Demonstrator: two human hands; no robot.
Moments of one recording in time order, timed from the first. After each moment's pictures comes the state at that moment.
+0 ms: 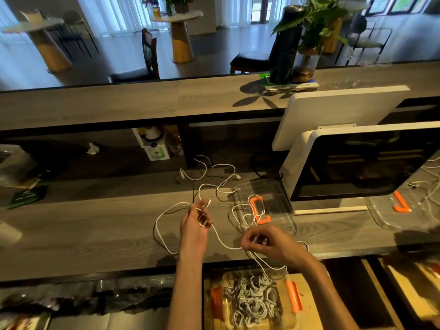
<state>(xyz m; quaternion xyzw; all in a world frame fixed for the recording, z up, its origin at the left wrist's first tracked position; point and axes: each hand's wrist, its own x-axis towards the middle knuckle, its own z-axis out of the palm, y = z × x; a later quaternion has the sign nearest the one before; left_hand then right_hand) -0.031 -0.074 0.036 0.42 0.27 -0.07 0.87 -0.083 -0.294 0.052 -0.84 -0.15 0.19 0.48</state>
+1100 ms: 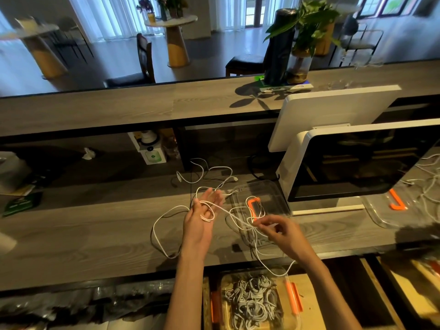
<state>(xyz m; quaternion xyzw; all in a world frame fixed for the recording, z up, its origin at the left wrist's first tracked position) -0.027 -0.090 0.054 0.35 0.17 -0.07 0.92 -0.077 -0.314 0.031 -0.84 0.00 0.07 0.54</state>
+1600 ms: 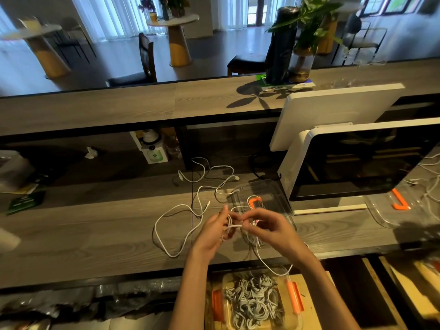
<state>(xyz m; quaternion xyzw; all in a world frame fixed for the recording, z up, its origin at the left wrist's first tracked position) -0.042 -0.100 0.046 0.64 0.13 -0.26 0.71 -0.079 -0.289 0.063 -0.74 -0.08 0.10 0.66</state>
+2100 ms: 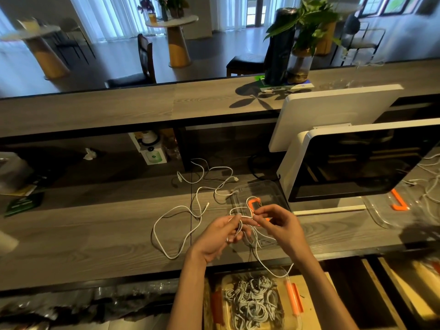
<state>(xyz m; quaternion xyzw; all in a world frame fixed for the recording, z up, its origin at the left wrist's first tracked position) -0.043 -0.101 0.045 0.63 -0.05 -0.32 0.71 -0.072 -0.301 0.037 -0.76 0.04 -0.03 0.64</state>
